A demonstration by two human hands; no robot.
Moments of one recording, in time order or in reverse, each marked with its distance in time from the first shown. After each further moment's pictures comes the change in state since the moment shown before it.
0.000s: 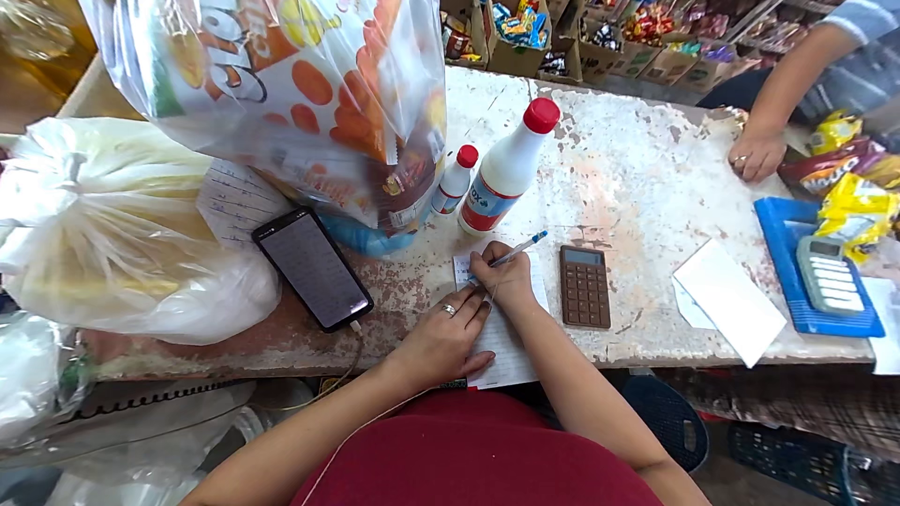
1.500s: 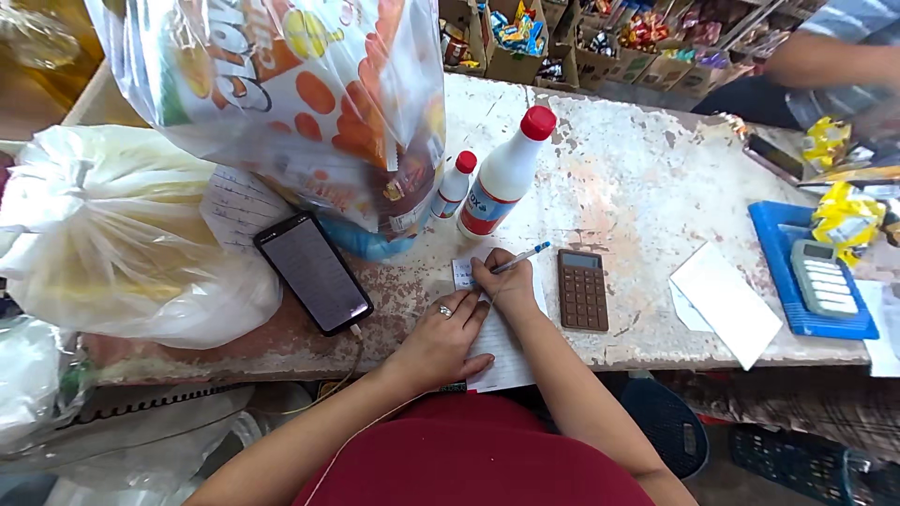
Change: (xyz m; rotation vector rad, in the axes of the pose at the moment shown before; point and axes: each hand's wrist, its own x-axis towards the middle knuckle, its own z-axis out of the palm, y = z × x) left_hand 0.001 0.001 -0.003 0.005 -0.027 -0.060; right_hand -0.004 0.004 -0.005 -0.073 0.031 -0.021
